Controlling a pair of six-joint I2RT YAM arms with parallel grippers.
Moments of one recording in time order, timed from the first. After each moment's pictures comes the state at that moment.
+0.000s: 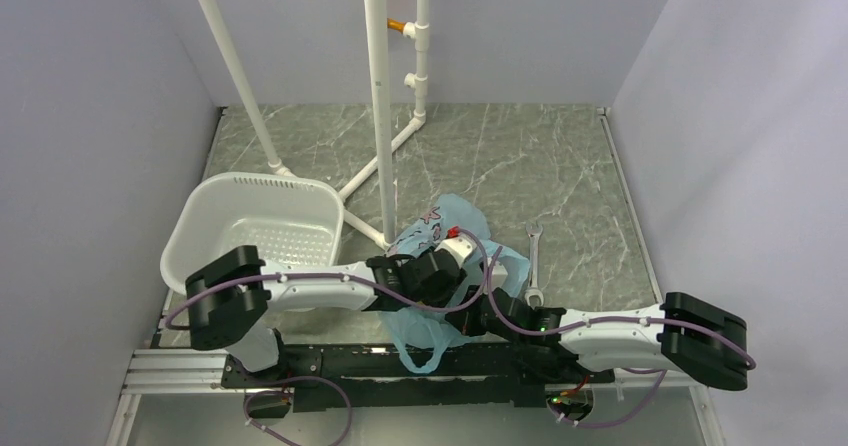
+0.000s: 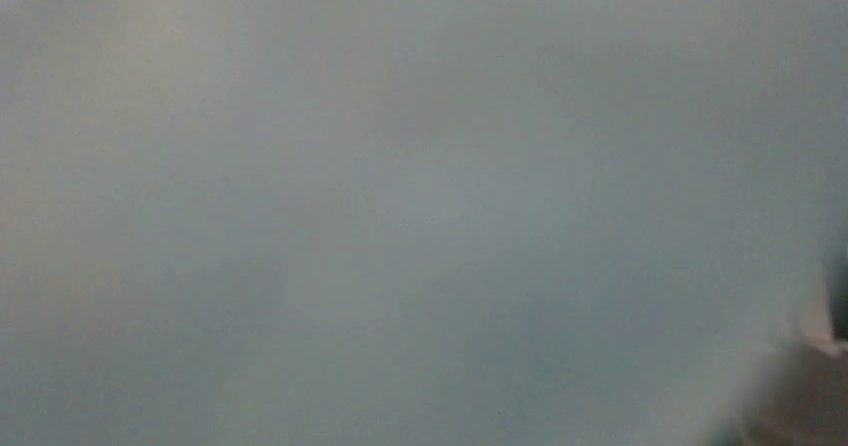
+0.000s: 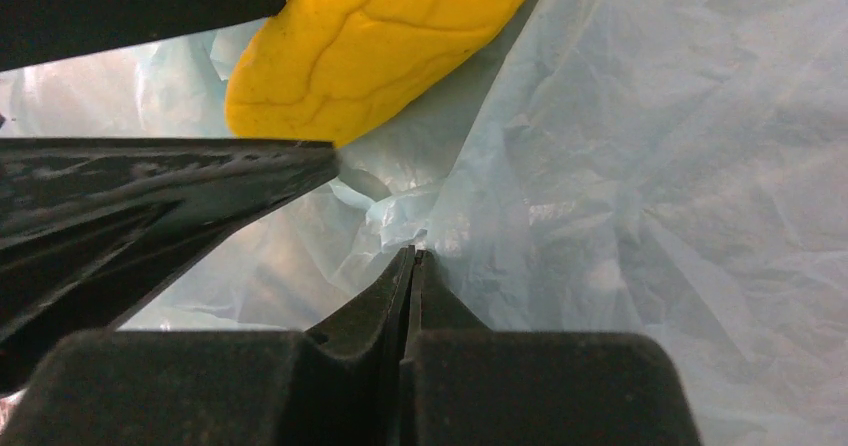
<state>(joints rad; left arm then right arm) -1.24 1.55 0.92 -0.19 -0.30 -0.38 1.20 1.00 0.08 0.32 0.26 1.03</state>
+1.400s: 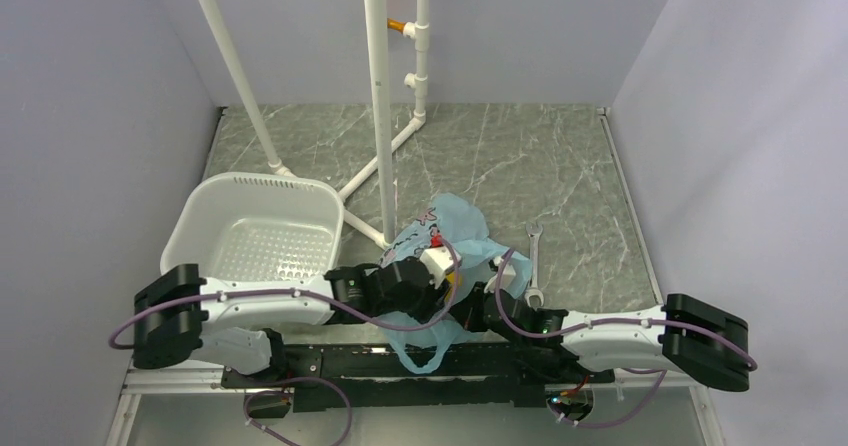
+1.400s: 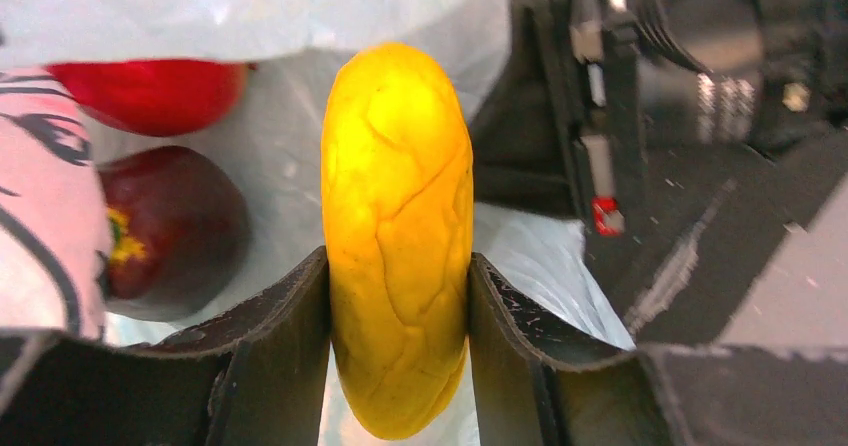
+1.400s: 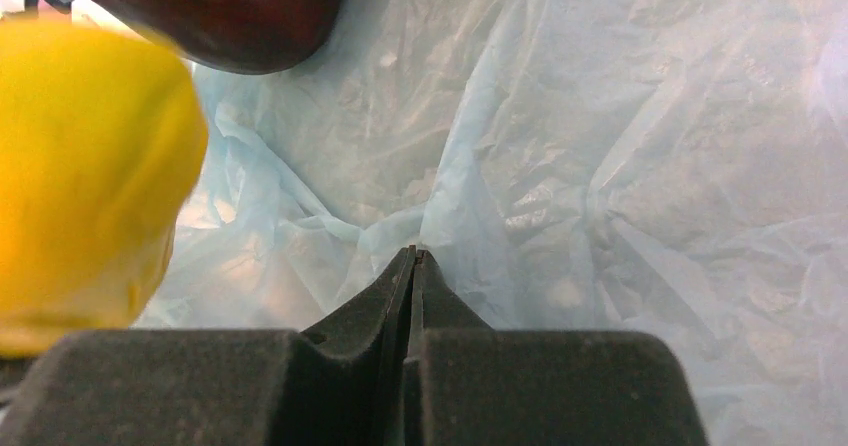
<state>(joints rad) -1.28 1.34 0.81 -0.18 -0.24 -0.34 1.20 0.99 0.06 0.36 0.36 1.07</state>
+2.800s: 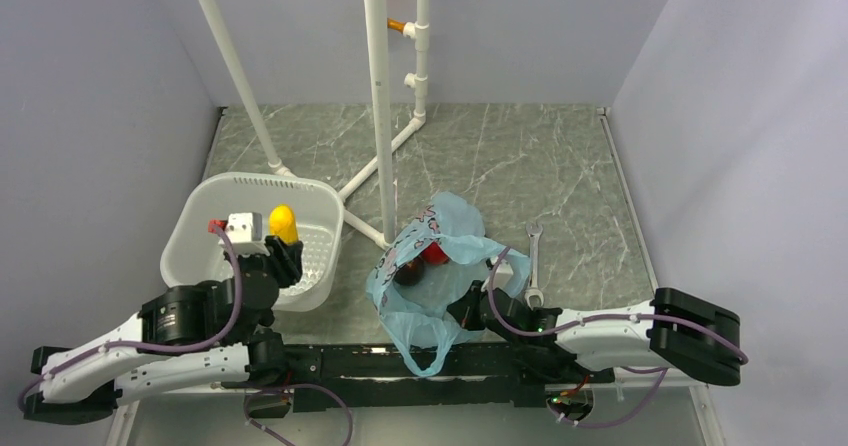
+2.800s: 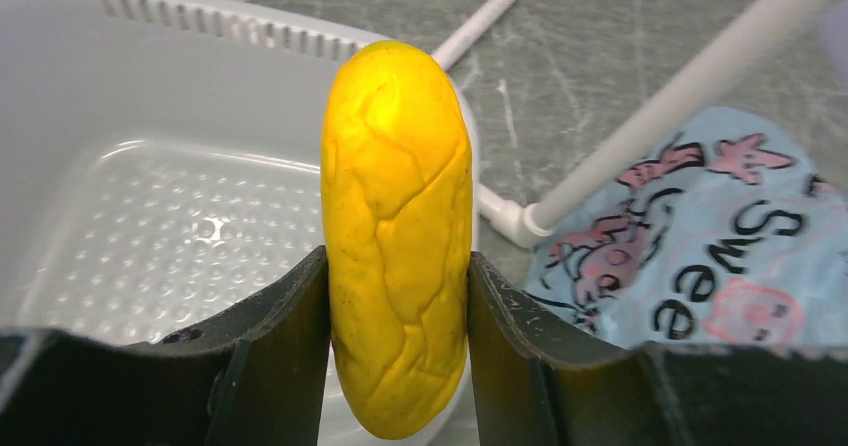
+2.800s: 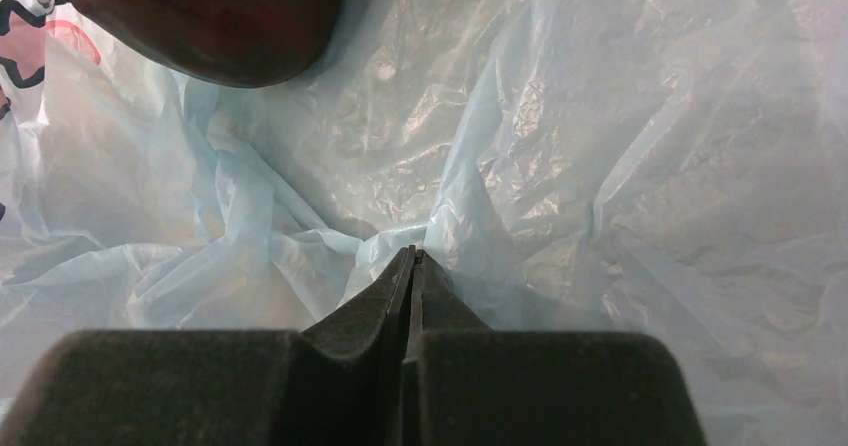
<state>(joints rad) -1.28 0.42 0.84 -0.96 -1.07 -0.76 1.20 1.06 0.07 0.40 0.38 1.06</state>
